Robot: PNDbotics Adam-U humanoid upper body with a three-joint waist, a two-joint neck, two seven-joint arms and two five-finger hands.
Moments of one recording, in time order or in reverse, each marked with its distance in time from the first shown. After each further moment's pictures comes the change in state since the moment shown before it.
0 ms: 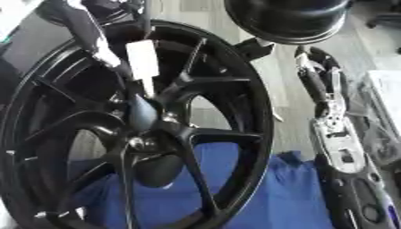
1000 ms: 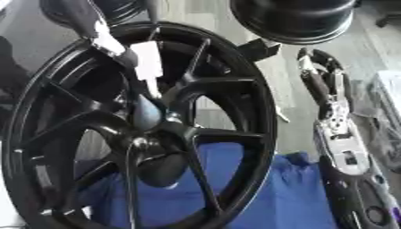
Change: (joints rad) left arm -0.018 0.050 -0.026 -0.139 0.092 0.047 -0.046; right arm 0.009 -0.009 0.003 0.007 0.006 0.001 0.003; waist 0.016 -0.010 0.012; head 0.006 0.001
